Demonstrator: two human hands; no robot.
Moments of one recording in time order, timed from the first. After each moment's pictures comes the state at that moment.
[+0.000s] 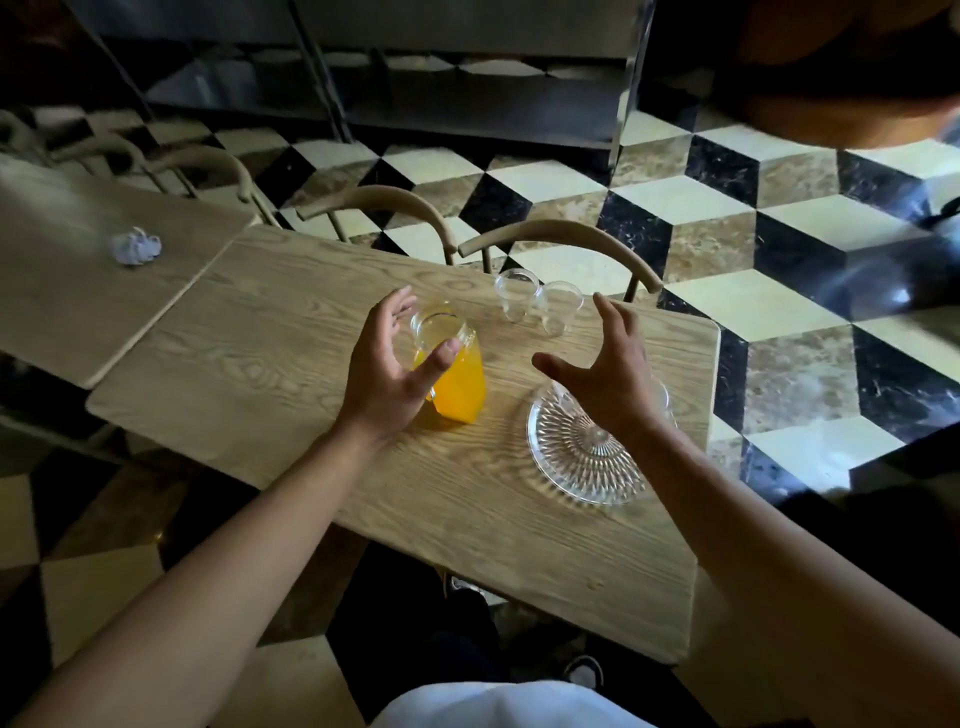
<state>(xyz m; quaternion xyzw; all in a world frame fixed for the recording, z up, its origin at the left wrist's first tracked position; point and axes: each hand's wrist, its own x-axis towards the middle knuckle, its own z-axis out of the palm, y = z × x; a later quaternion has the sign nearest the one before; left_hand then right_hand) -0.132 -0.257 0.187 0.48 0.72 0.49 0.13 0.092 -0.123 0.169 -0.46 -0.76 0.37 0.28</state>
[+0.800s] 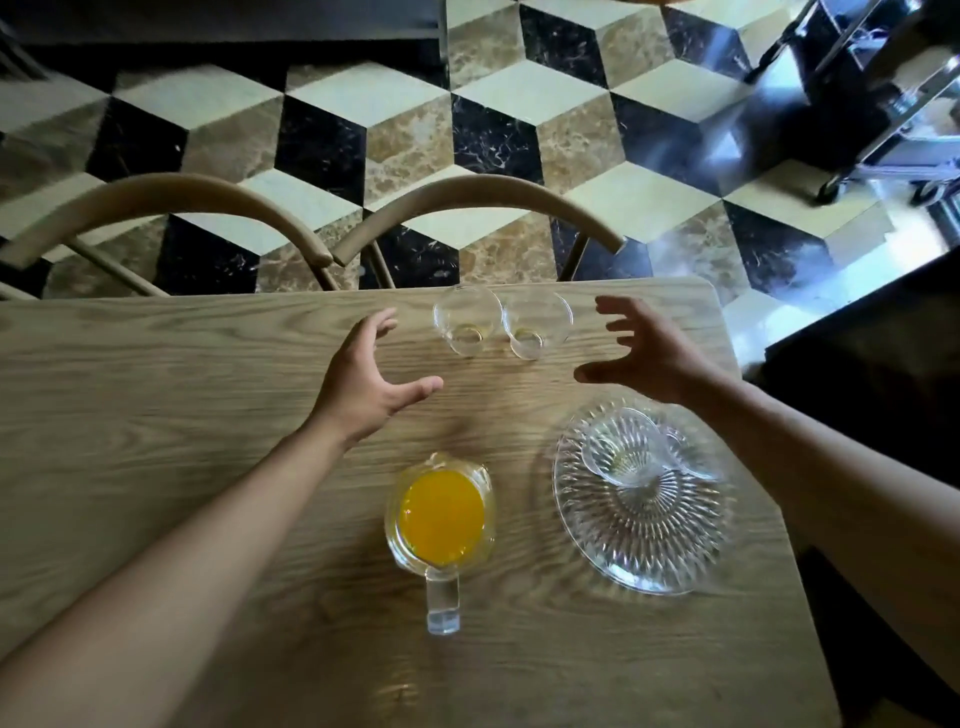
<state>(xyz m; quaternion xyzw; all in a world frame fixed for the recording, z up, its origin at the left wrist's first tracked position) -0.313 -0.011 0.004 0.57 0.68 0.30 0.37 0.036 0.064 0.036 -0.61 -0.67 0.41 0.12</state>
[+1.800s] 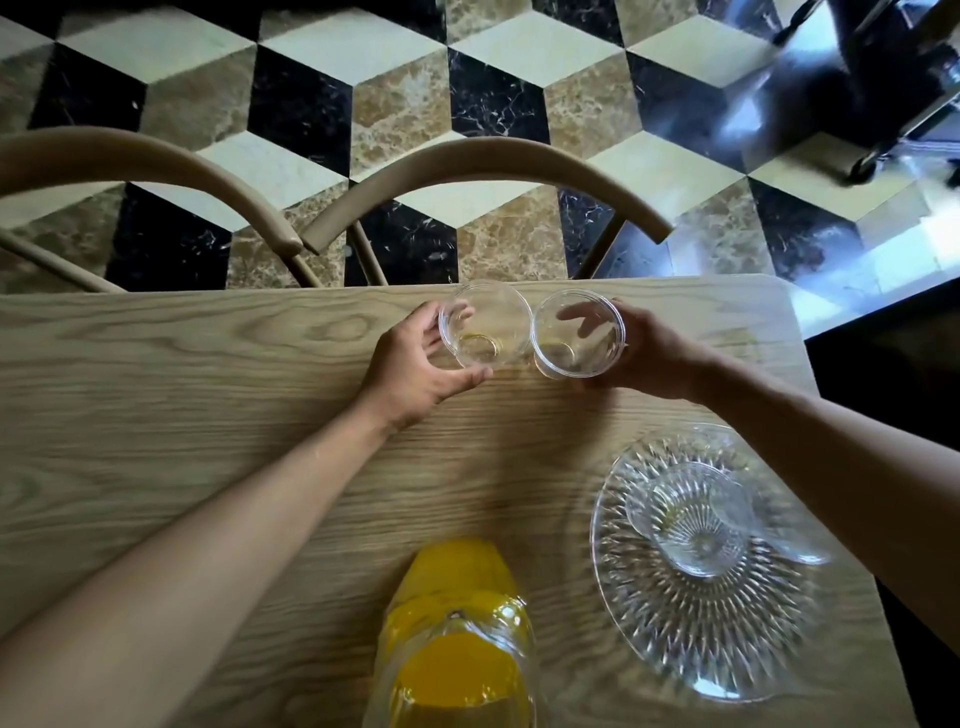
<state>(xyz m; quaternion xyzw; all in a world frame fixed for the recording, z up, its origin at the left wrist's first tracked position) -0.277 0.069 -0.059 0.52 0.60 0.36 0.49 0.015 0.140 -0.058 -0.48 -0.74 0.46 0.12</state>
